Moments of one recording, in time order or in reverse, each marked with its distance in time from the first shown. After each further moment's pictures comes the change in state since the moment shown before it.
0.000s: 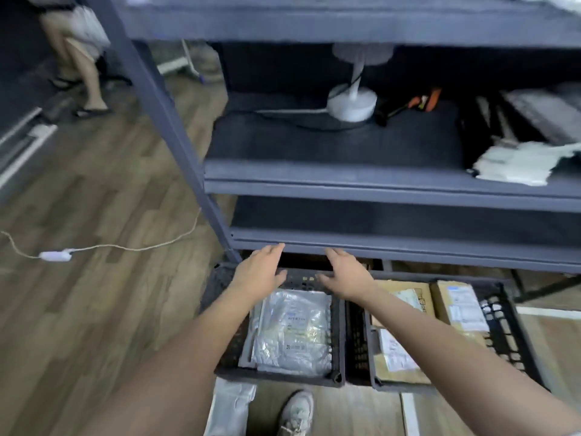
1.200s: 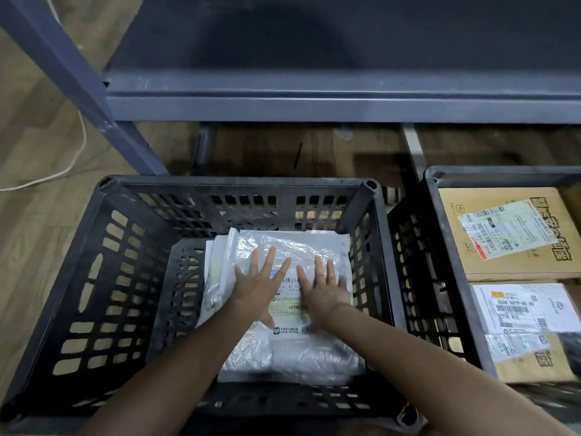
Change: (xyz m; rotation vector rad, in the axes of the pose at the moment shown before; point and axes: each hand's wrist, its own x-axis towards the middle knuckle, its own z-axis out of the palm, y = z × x) left_hand 0.168 -0.119 0.456 0.422 -0.446 0.111; right_hand 0.188 0.160 0.420 -0.422 -0.463 0.124
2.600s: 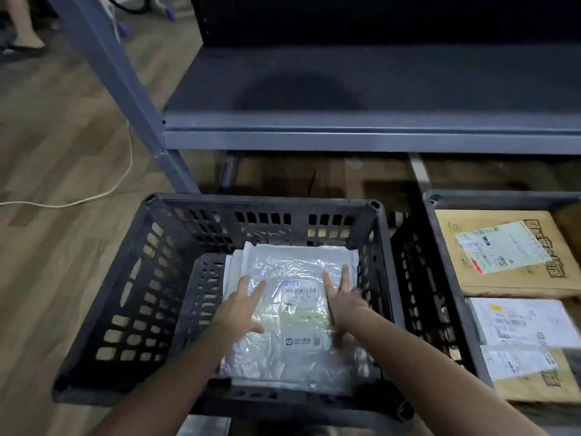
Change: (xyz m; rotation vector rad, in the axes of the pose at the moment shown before) left_hand -0.051 -0.032 0.025 -0.384 0.176 -0.199; right_hand -0.020 0.013 -0.009 0.059 0.117 0.107
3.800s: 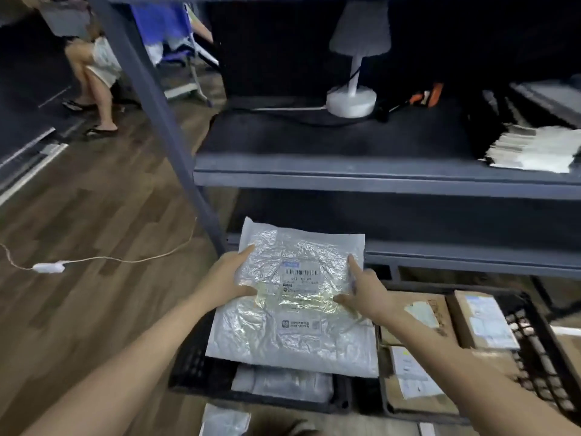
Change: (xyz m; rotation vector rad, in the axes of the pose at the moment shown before) left_hand -0.203 0.034 -0.356 -0.353 0.284 0.089; right_hand -0.279 0.078 -0.285 0.639 0.334 -0.120
